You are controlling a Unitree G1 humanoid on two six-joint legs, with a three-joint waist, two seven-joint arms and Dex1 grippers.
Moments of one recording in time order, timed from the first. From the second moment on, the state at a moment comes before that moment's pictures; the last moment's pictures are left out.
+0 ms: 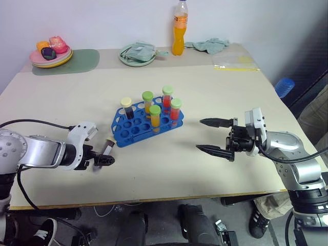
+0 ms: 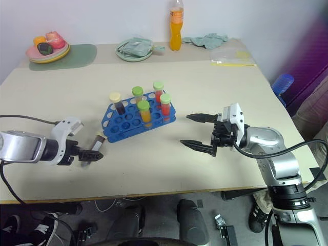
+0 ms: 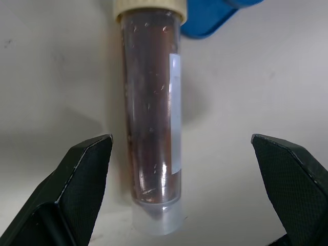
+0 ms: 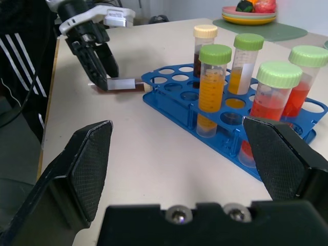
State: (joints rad) left arm -0.44 1.01 0.10 -0.14 -1.46 1.59 0.14; right arm -0.29 -0.68 -0.05 -0.17 0.55 0.31 1.17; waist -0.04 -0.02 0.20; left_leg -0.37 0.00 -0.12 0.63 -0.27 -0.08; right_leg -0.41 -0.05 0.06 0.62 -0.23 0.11
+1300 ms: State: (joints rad) left arm -0.38 0.82 0.39 -0.17 -1.18 1.57 0.20; right arm -0.27 -0.68 -0.05 -0.24 0.56 0.34 1.13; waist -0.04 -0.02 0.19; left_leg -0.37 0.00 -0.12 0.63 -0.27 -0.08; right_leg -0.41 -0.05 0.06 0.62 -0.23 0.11
